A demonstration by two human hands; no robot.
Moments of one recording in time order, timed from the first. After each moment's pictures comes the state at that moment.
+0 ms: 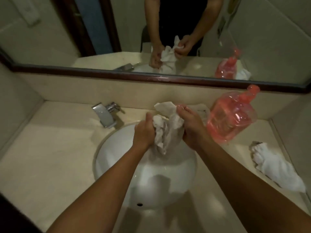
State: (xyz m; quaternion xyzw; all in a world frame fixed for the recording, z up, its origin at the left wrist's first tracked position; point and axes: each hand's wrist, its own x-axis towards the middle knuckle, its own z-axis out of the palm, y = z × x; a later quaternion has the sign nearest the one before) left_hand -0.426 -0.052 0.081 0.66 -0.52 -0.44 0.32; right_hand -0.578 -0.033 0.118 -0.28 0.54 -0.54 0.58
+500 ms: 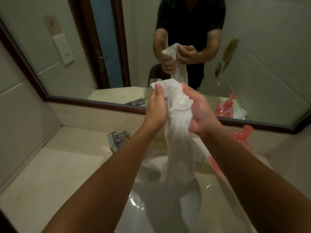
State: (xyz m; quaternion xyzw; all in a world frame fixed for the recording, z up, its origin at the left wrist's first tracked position) left_hand -0.423 -0.103 0.259 0.45 -0.53 -0.47 0.54; right_hand -0.545 -0.082 0.282 -0.32 0.34 -0.57 0.68
